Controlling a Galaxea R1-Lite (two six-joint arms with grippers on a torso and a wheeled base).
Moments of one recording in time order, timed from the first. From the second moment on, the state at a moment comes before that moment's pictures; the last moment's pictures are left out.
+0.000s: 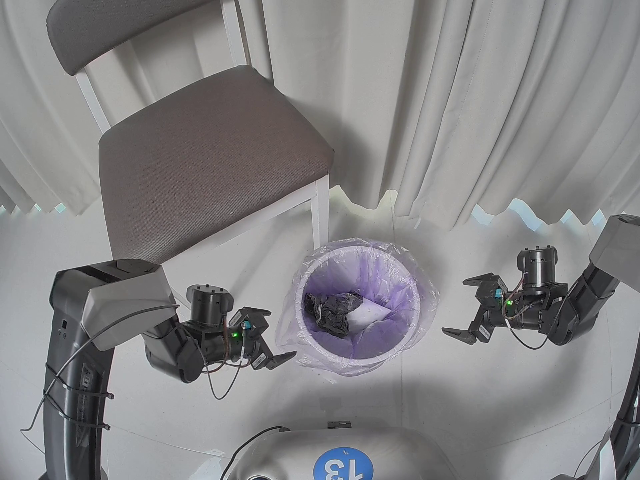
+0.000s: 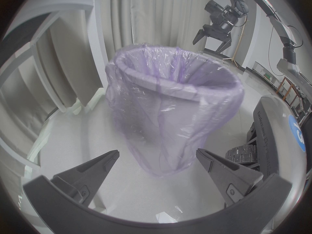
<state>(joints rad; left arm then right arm) -0.30 2.52 -1.03 -0.88 -0.42 0.69 0.12 2.16 -0.74 -0.81 0.41 -0.82</state>
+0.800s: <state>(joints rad) -0.30 2.73 -1.73 -0.38 -0.46 0.70 0.10 2.20 -0.77 -0.80 0.42 -0.84</state>
